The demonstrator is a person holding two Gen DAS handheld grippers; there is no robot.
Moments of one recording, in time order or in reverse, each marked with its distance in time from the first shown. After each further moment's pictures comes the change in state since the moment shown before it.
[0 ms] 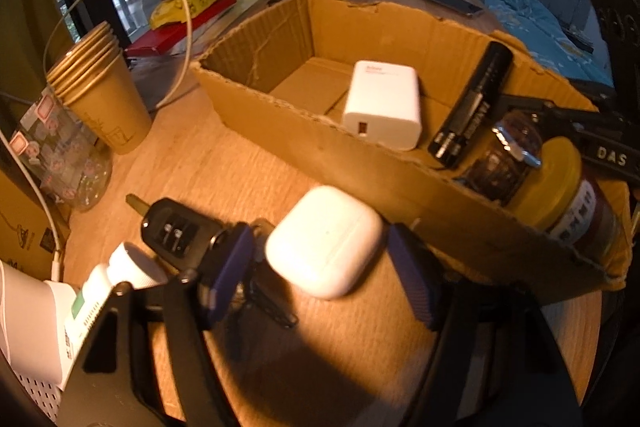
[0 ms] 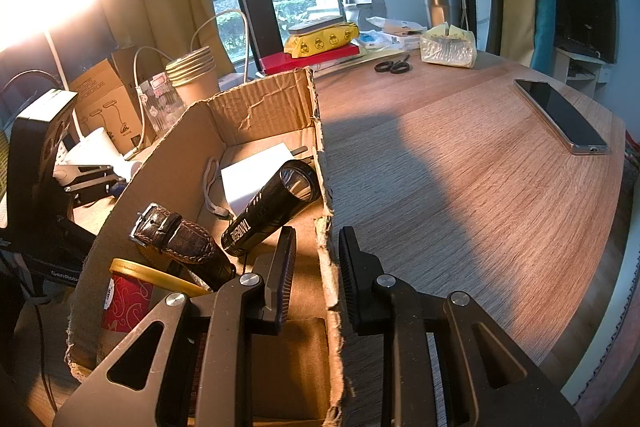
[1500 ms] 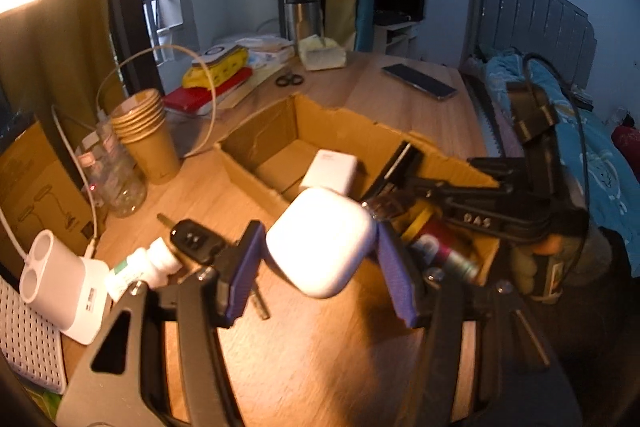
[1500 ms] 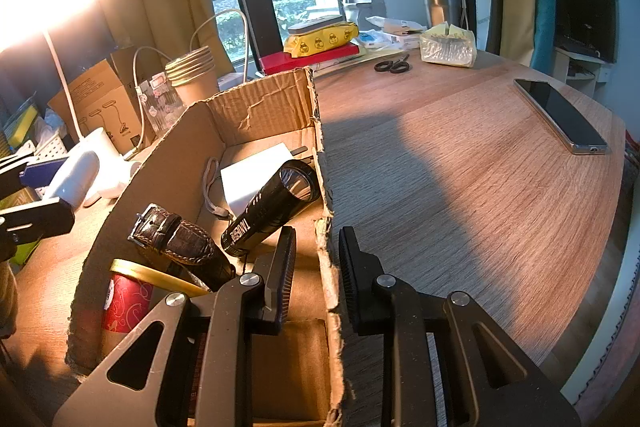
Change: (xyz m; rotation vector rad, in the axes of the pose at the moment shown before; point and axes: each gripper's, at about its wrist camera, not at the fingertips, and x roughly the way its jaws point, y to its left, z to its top) left arm -0.097 -0.041 0.002 -0.103 -0.235 0.046; right arm 0.000 0.000 -0.001 0.000 -0.002 0.001
